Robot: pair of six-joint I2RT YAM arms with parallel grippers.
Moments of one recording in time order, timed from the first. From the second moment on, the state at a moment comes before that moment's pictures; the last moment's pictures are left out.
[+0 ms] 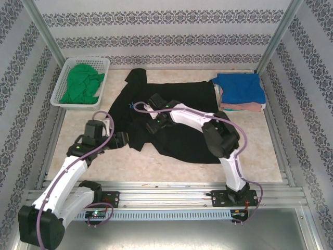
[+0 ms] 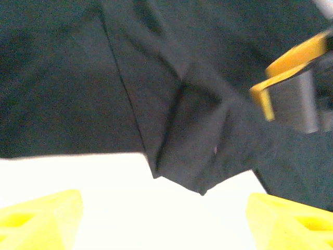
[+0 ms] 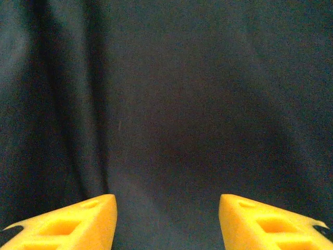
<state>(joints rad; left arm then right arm) -0.21 0.89 0.56 -0.54 0.20 -0.40 0.74 2.07 1.56 -0.64 -0.10 0.09</state>
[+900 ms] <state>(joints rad) -0.51 0.97 0.86 -0.72 0.13 -0.45 0.39 1.13 0.75 -0.59 0.10 0.35</state>
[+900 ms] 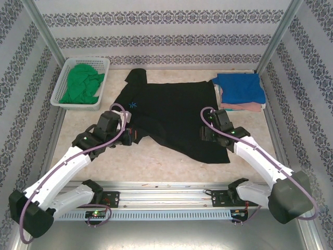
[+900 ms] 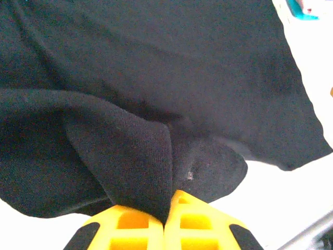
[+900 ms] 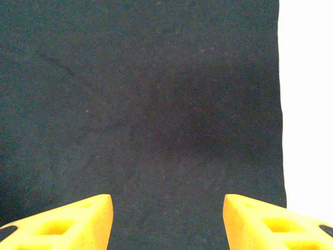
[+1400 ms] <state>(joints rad) -0.83 0.94 0.84 -1.03 0.17 -0.62 0.41 1.16 0.72 -0.62 0.11 0.37</state>
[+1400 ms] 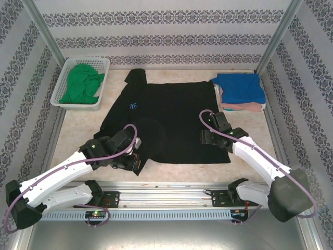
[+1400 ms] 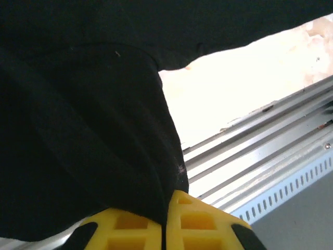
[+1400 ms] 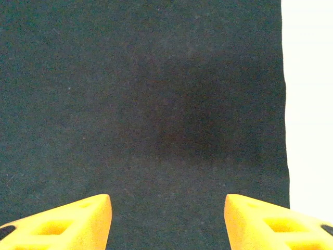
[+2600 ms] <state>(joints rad) -0.07 2.04 1.41 -0.54 0.09 -0.30 0.49 1.44 0.70 -0.57 0.22 0.77</state>
